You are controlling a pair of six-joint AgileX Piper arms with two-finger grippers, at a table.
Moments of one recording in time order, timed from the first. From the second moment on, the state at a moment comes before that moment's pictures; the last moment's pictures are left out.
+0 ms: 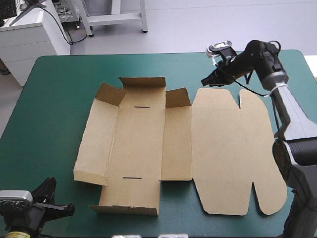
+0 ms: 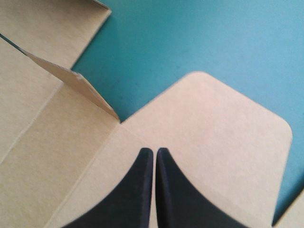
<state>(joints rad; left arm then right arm) 0.08 0.03 -0.41 -0.18 0.77 0.12 0.11 1.97 -1.97 0.38 1.14 -0.44</state>
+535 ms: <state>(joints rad) 0.08 0.23 -0.52 -0.15 0.71 0.12 0.09 1.43 -1.22 0.31 0.74 -0.36</state>
